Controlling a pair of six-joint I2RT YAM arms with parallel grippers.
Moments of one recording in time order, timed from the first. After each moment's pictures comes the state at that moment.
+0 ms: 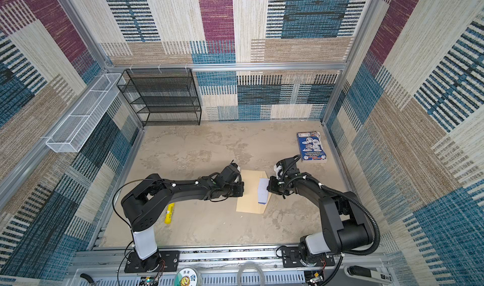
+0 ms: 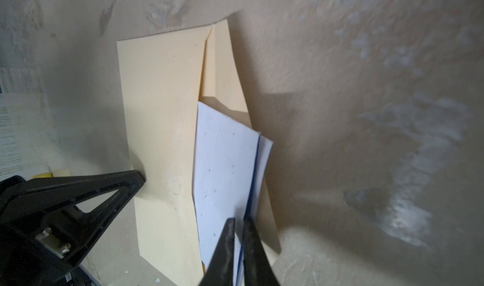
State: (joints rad) left arm -0.87 1.89 1.05 -0.07 0.08 -0.73; right arm 0.21 1.45 0.68 -0.36 -0.41 0.43
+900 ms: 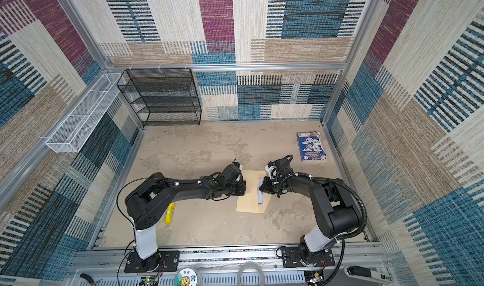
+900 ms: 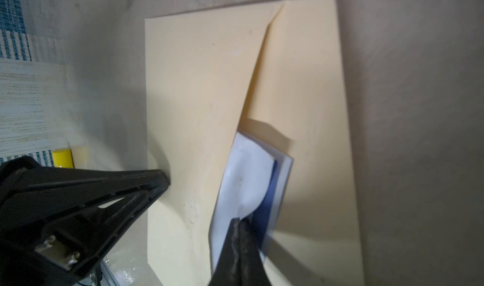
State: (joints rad) left arm -0.87 1.93 1.07 -0.03 0.09 -0.70; right arm 0.27 1.59 0.70 -0.21 -0.53 0.40
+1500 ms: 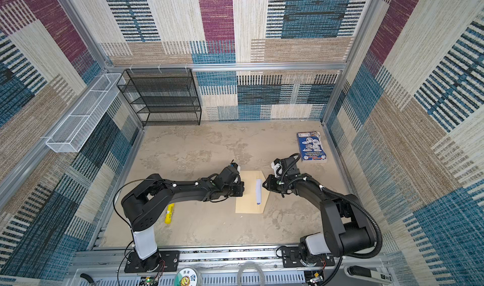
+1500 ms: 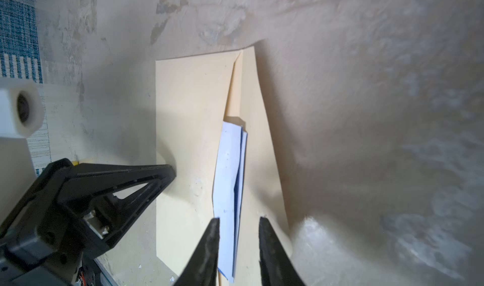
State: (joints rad) left arm -0.86 1.90 1.01 0.00 0.07 -0.70; right arm 0.22 1.40 0.66 -0.31 -0.46 0.40
